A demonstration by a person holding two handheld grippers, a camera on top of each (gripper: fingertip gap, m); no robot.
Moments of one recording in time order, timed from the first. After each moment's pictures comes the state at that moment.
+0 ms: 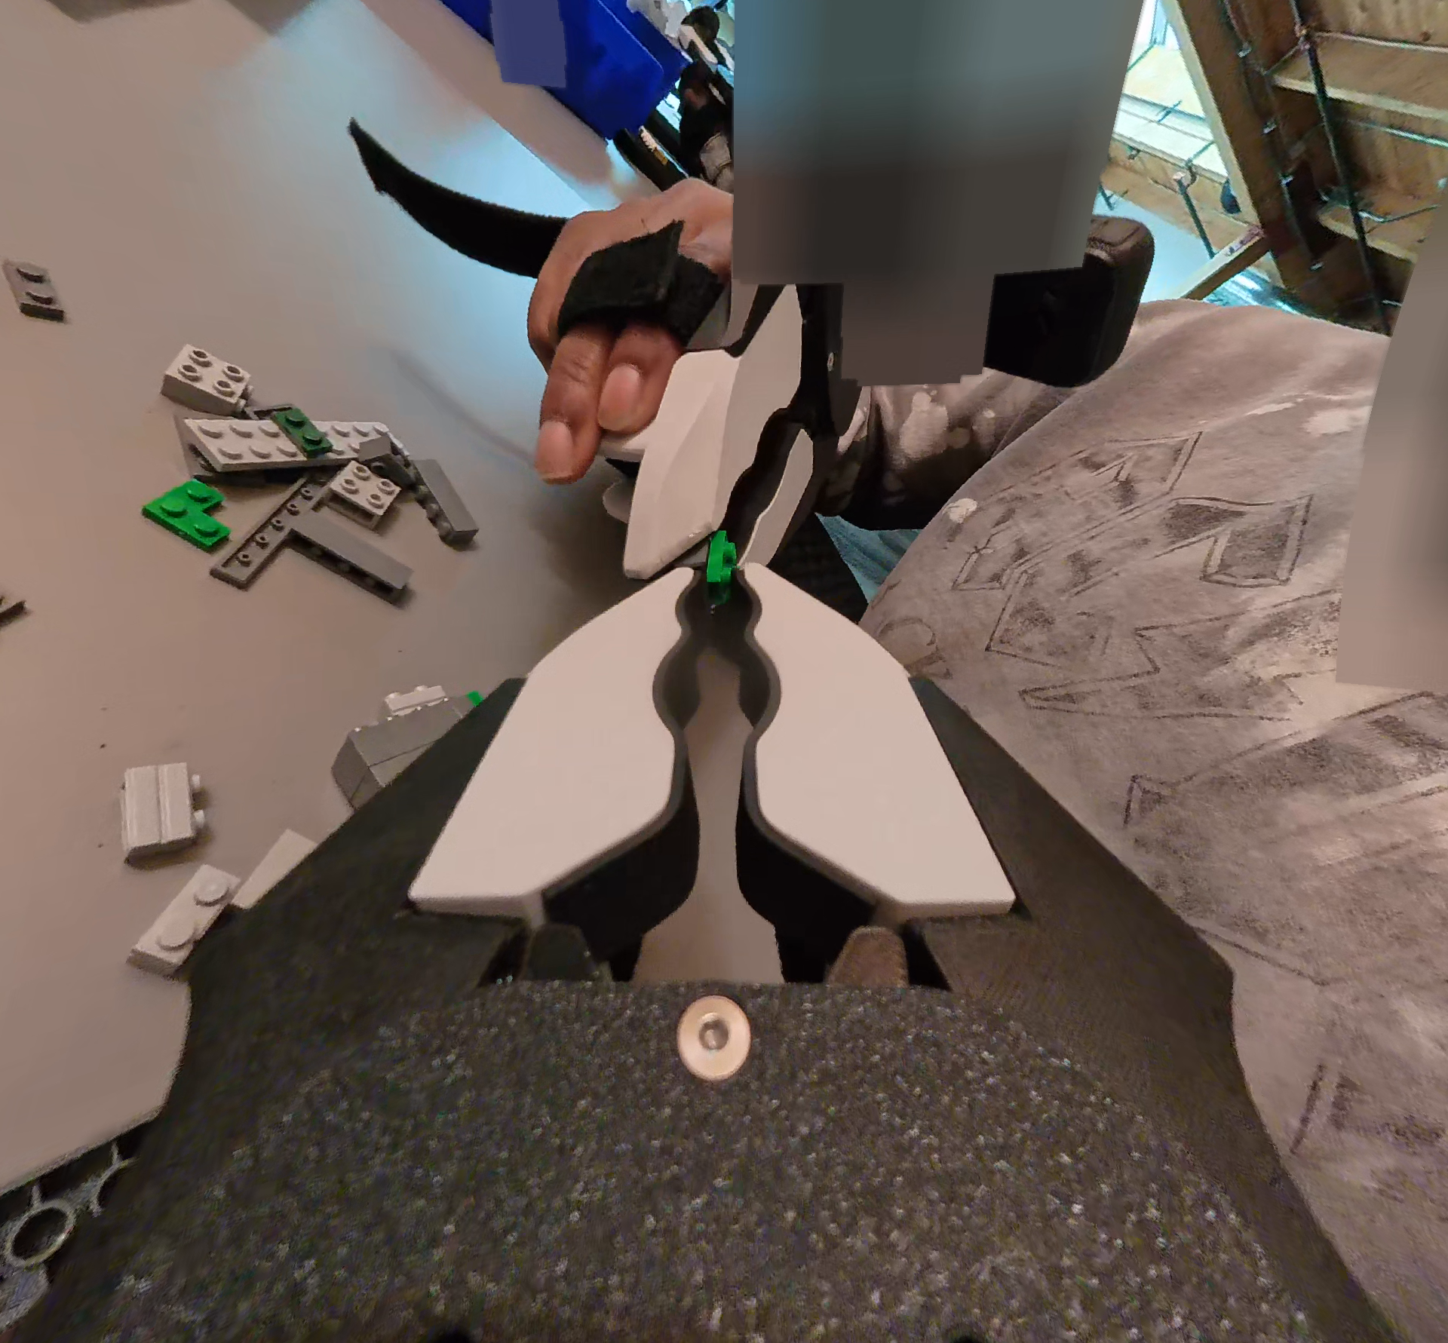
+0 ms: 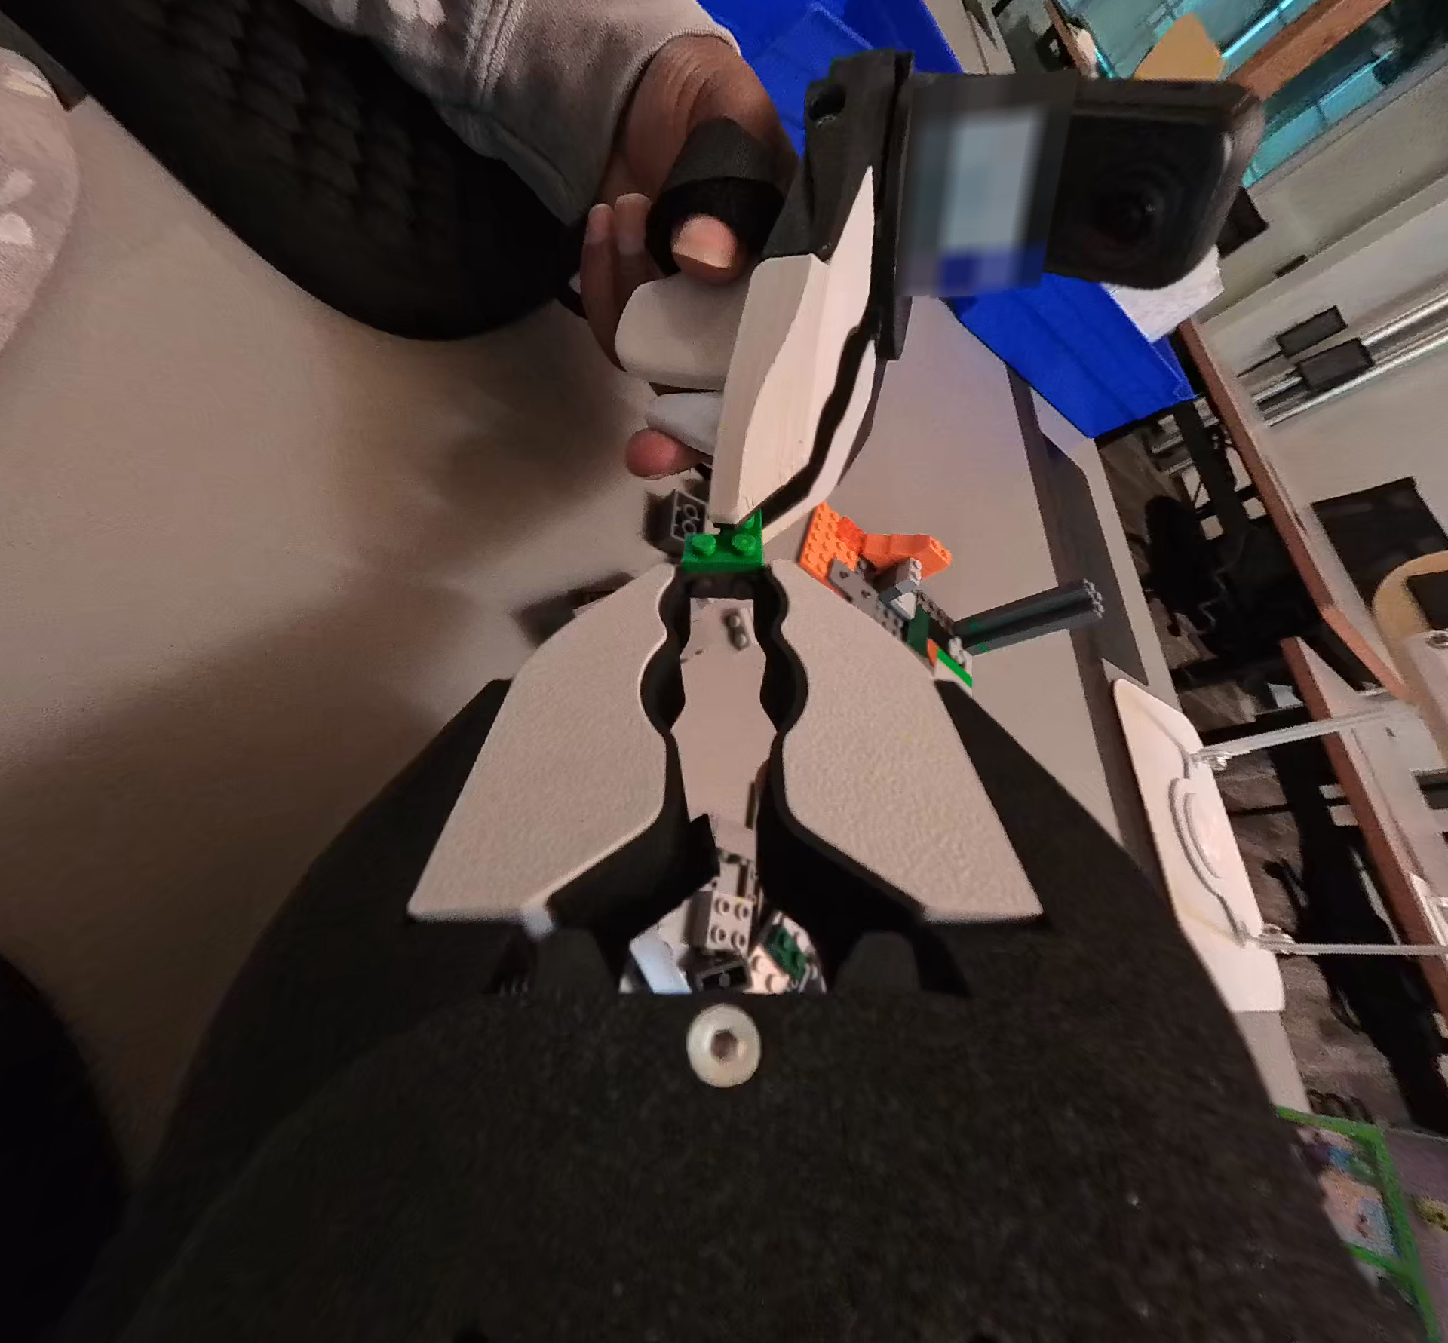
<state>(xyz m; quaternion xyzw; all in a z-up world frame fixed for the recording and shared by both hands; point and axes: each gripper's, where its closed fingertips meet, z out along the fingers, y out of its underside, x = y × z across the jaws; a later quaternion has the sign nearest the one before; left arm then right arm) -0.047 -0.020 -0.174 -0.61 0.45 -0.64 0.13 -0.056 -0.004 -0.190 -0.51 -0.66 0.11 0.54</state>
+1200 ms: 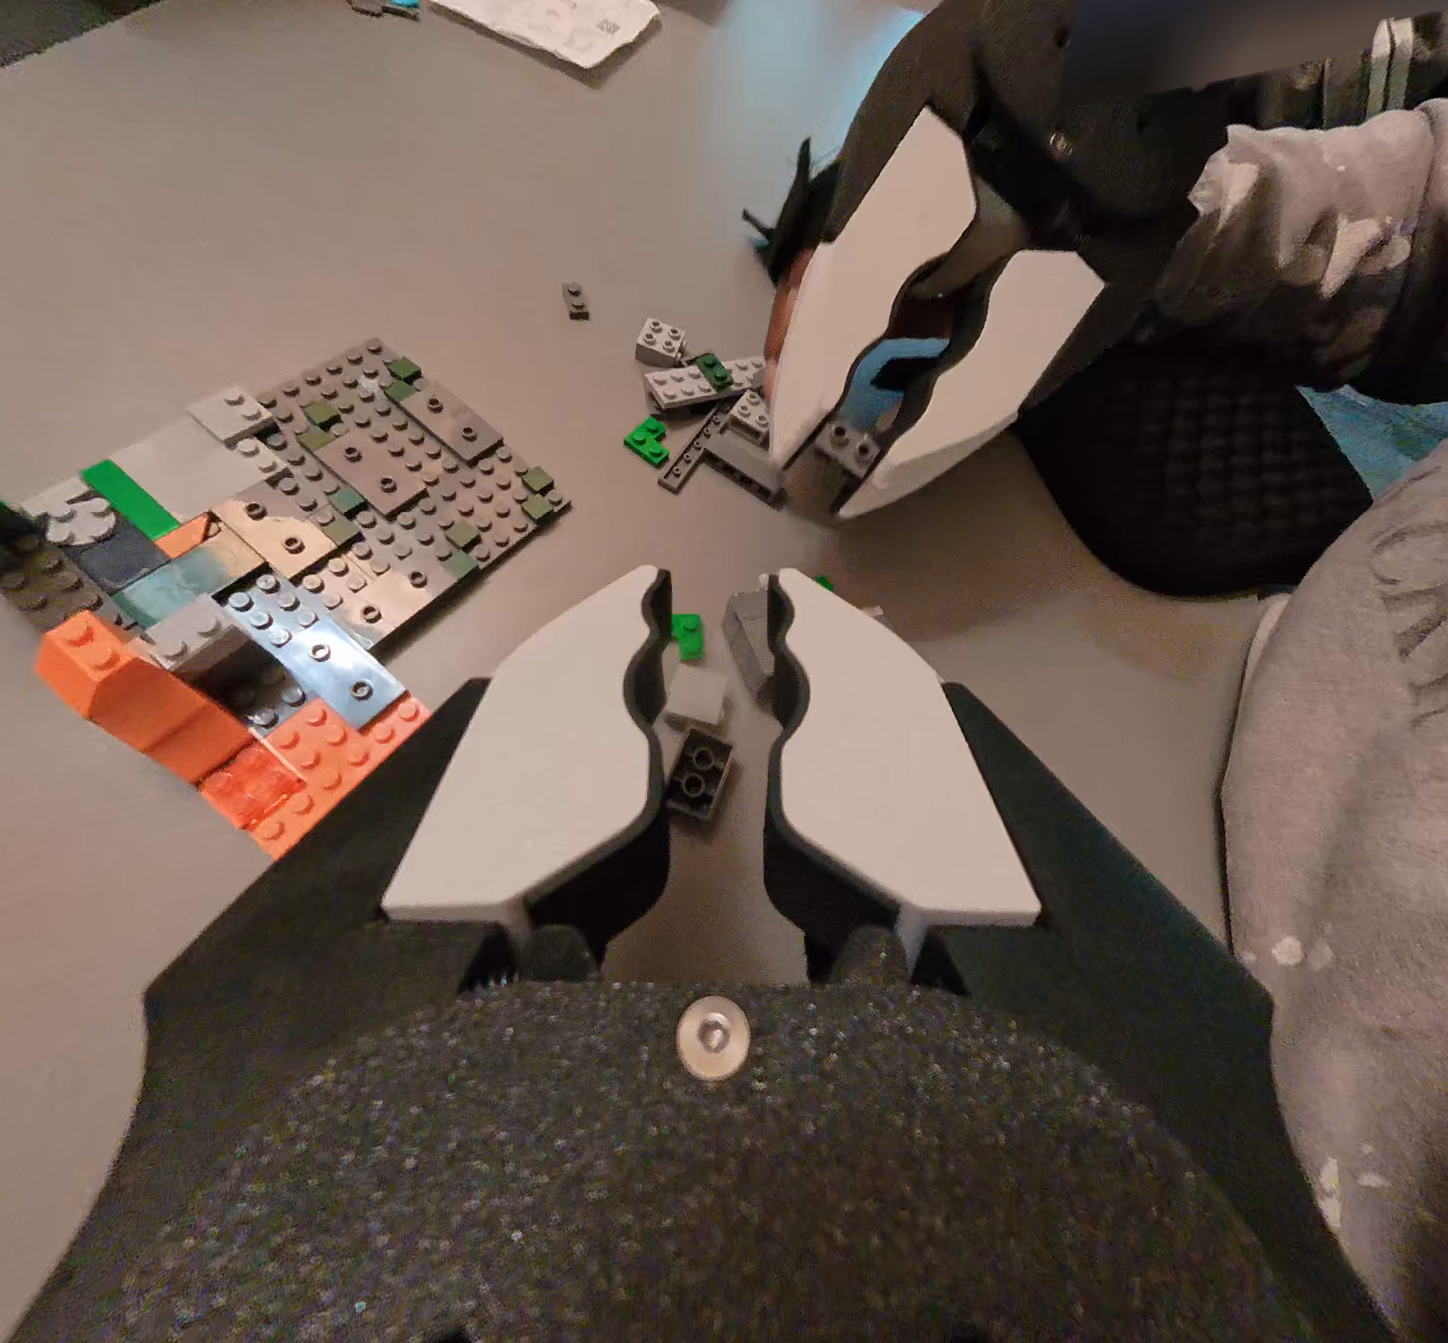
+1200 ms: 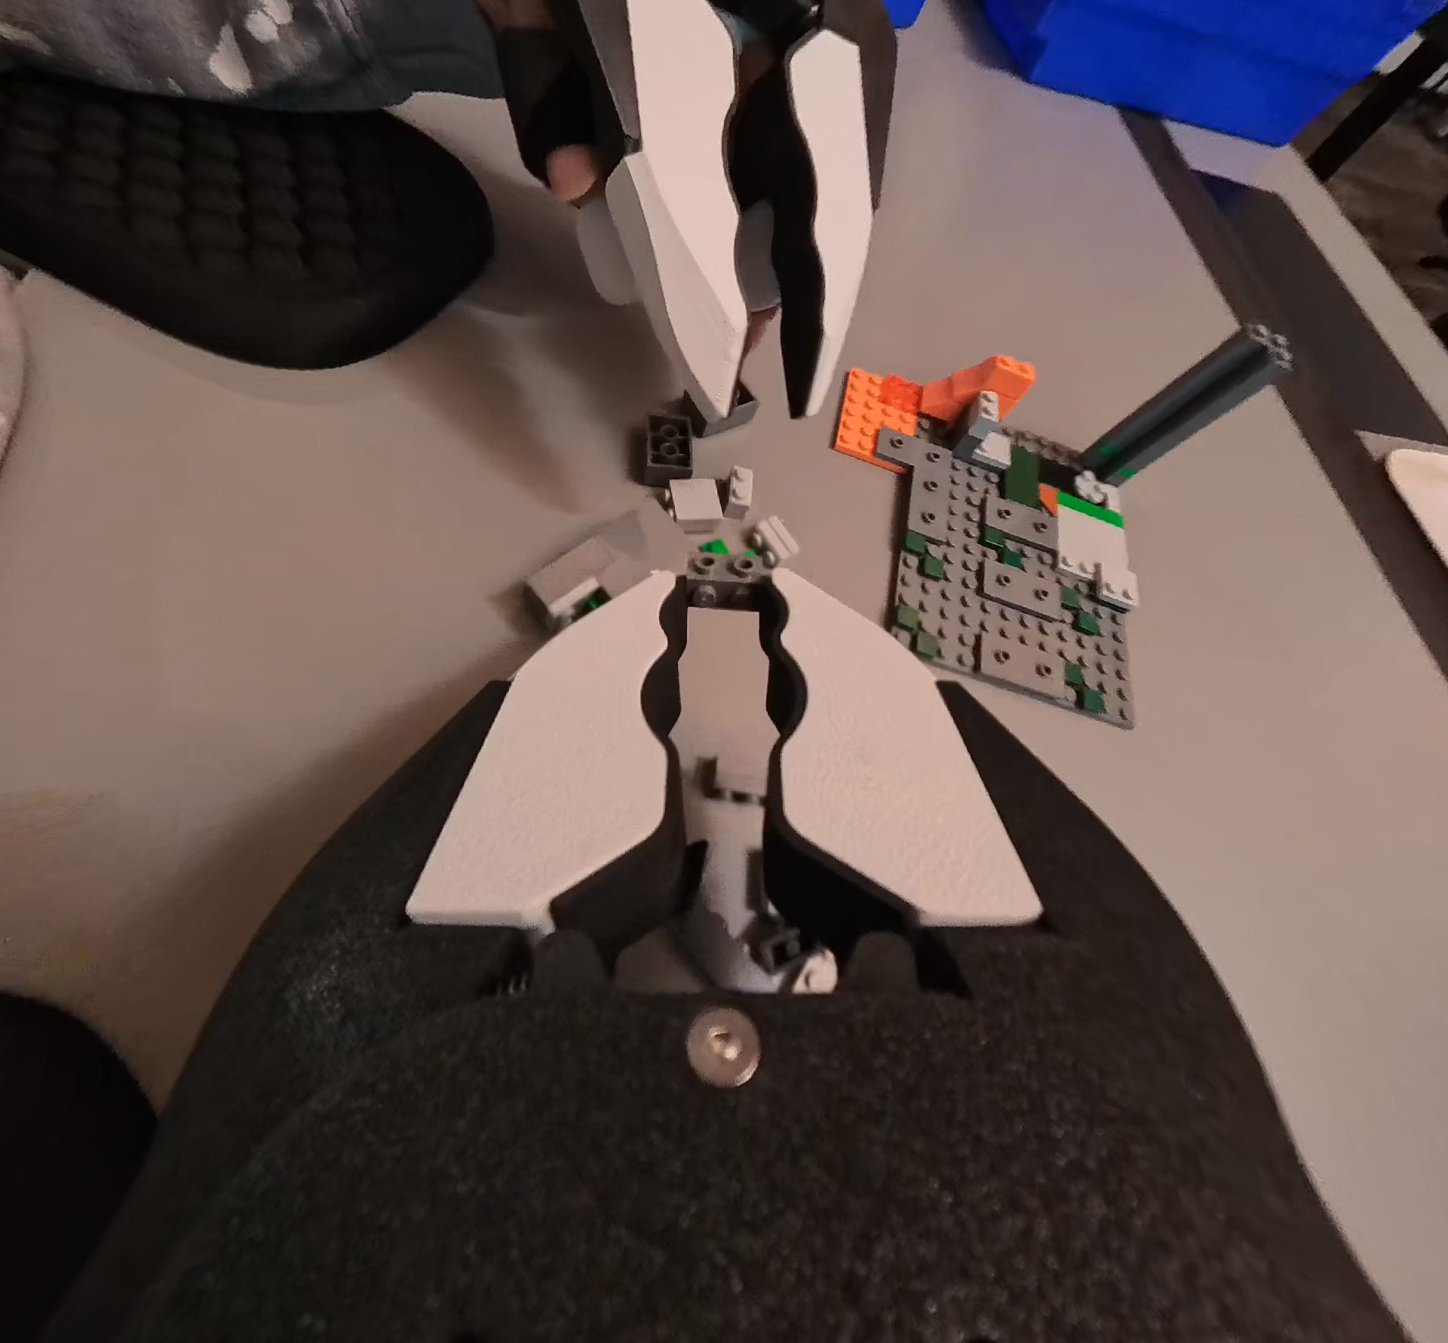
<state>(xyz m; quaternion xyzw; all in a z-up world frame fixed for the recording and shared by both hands) -0.078 0.047 -0.209 -0.70 0.52 -0.39 0.31 -0.047 0.028 -0.216 -0.65 -0.57 0.22 0.45</state>
